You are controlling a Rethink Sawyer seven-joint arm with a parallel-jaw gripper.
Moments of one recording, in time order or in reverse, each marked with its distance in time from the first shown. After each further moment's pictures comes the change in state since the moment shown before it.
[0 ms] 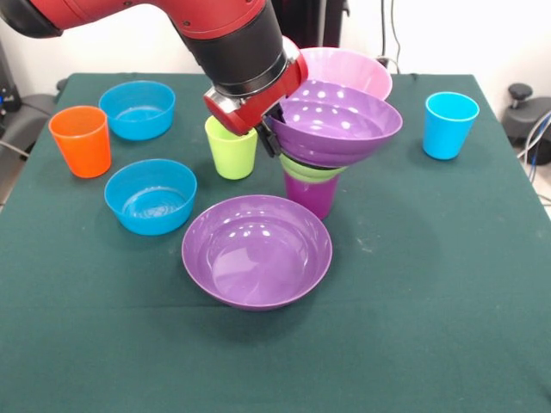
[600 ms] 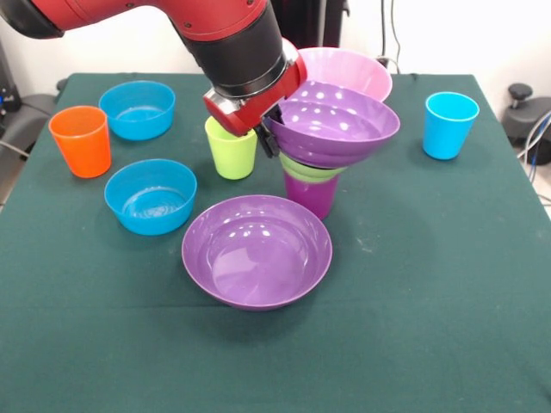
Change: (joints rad) arm 0.003 -0.001 -0.006 0.002 -0.008 0.000 0.000
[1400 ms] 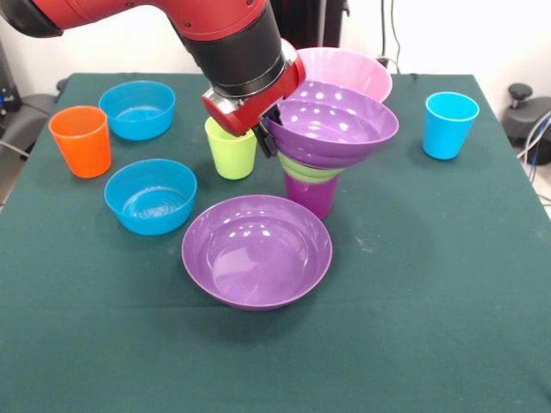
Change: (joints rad) arm 0.000 -0.003 -0.001 0.001 -0.006 0.000 0.000
